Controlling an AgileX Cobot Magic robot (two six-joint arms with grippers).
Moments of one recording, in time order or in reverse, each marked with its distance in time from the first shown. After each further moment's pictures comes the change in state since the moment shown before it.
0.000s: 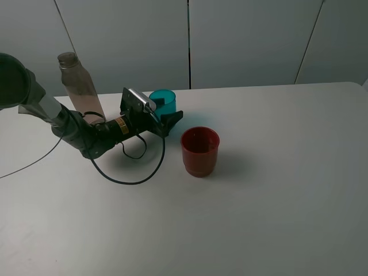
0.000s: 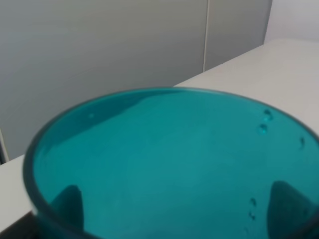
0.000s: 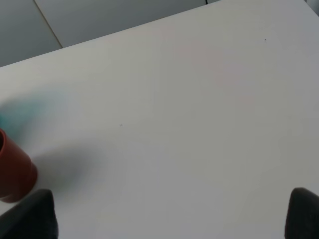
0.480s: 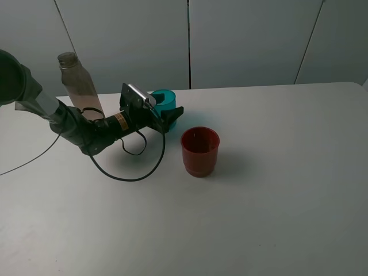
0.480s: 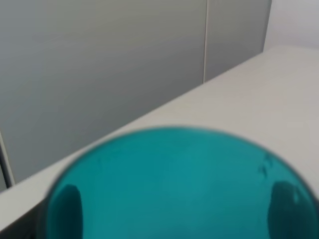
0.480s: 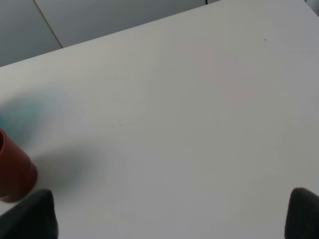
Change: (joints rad) left arm 0.000 -0.045 0.000 0.004 0.006 0.000; right arm 0.000 0.000 0.000 0.000 0.000 0.000
